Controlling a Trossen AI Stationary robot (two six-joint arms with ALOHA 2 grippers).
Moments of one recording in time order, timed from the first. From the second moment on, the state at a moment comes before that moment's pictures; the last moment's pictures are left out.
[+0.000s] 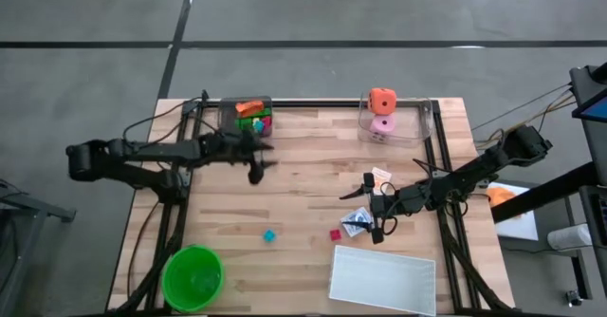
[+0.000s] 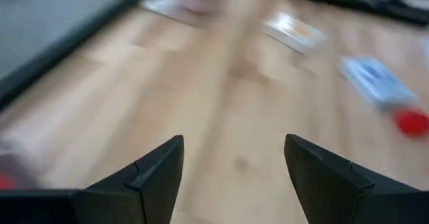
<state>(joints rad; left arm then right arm) 0.33 1.18 0.49 0.16 0.11 -0.05 0.39 1.27 0.41 0.69 0.31 -0.07</state>
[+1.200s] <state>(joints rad) -0.29 1.51 0.69 -0.03 0.20 -0.03 0.39 1.27 0.41 0.69 0.31 -0.07</state>
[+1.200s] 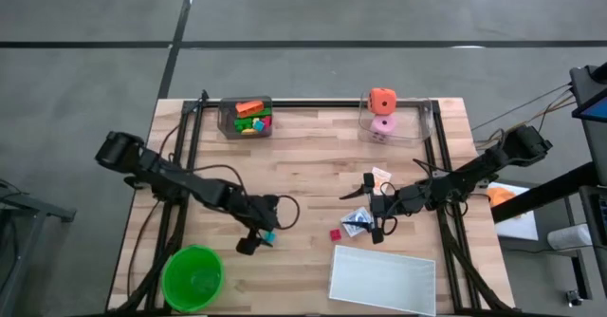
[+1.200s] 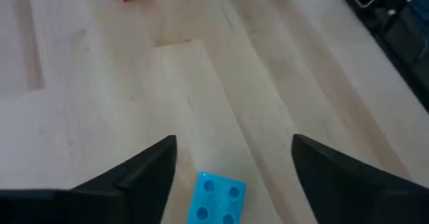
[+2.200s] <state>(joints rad) -0.31 1.56 0.72 -0.10 0.16 0.00 0.39 1.27 0.41 0.68 0.31 -0.07</state>
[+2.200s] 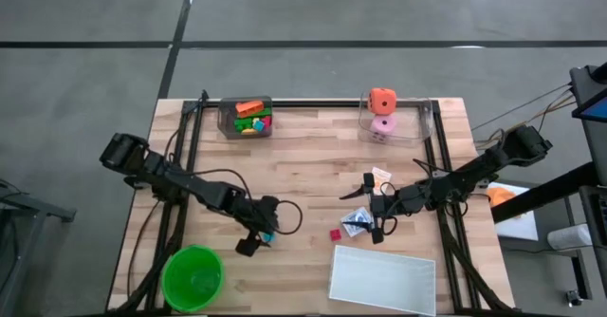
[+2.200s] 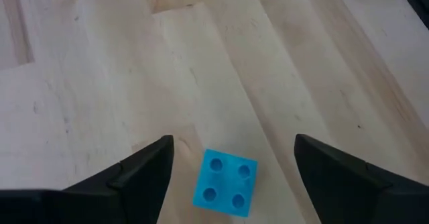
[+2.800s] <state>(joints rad) -0.38 1.58 0.72 -0.14 0.04 0.05 0.39 1.27 0.41 0.68 0.31 -0.07</state>
